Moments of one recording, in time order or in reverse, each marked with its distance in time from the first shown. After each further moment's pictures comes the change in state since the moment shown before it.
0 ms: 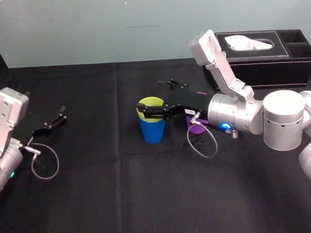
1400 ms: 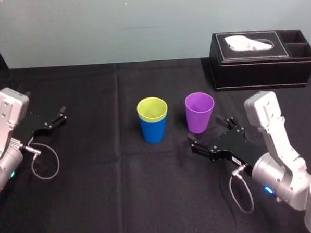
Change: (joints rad) left arm 0.000 0.000 0.000 0.000 0.000 0.000 0.000; right arm -0.511 0.094 0.219 -0.369 -0.119 -0.075 -0.338
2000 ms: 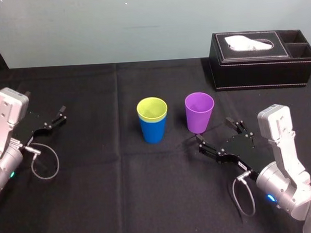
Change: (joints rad) left arm 0.000 0.000 0.000 0.000 0.000 0.000 0.000; right arm -0.055 -0.066 0.058 0.087 -0.044 -0.175 -0.007
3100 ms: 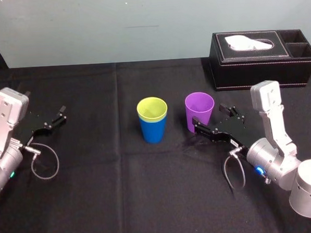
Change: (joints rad) left arm 0.000 0.000 0.000 0.000 0.000 0.000 0.000; right arm 0.177 -0.119 0.053 0.213 0.006 0.057 0.114
